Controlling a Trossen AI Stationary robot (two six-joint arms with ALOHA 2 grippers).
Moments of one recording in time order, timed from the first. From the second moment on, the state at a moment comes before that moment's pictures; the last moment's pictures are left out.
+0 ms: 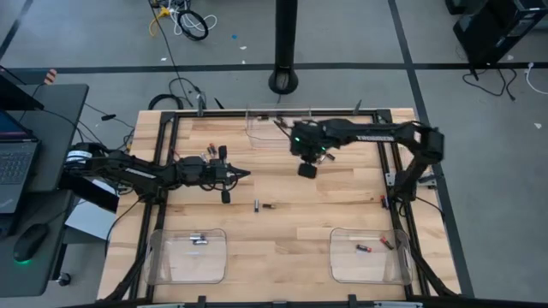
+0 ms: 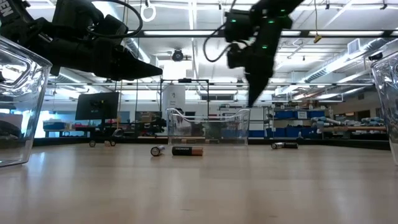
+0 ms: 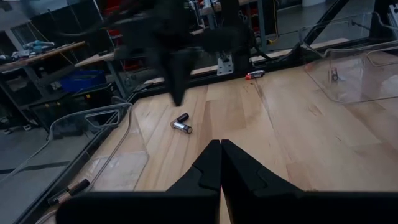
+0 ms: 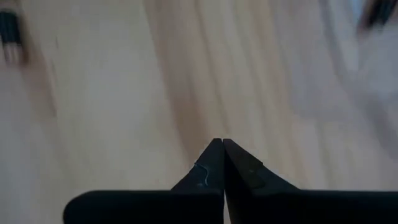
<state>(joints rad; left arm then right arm) 0.08 1.23 0.25 0.89 -0.06 0.23 -0.28 1.70 1.30 -0.86 0.03 -0.01</state>
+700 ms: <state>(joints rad) 0.08 1.23 0.25 0.89 -0.06 0.22 -0.11 1.25 0.87 -1.32 0.01 0.44</state>
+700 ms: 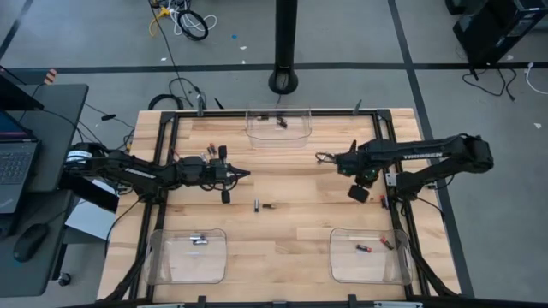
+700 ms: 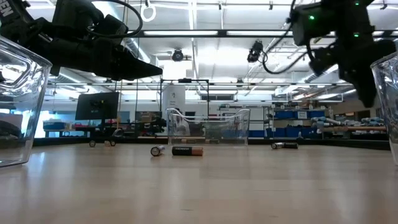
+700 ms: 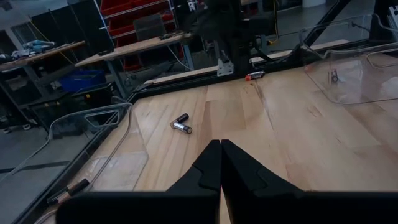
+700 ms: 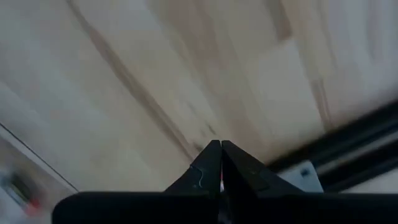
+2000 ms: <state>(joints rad) 0.07 1.22 0.46 0.36 -0.02 0.18 0.04 1.48 0.88 -1.13 -0.04 0.19</state>
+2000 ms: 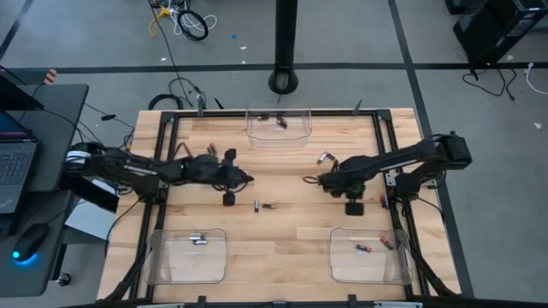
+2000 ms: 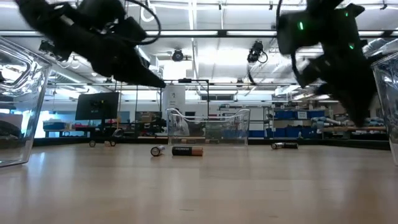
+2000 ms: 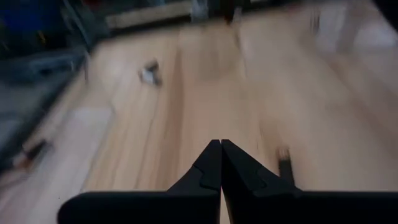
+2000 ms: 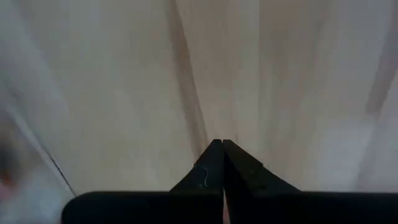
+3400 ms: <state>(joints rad) 0.38 1.22 0.86 -0.96 -0.21 -0.11 0.04 1.26 0.50 0.14 0.03 0.03</state>
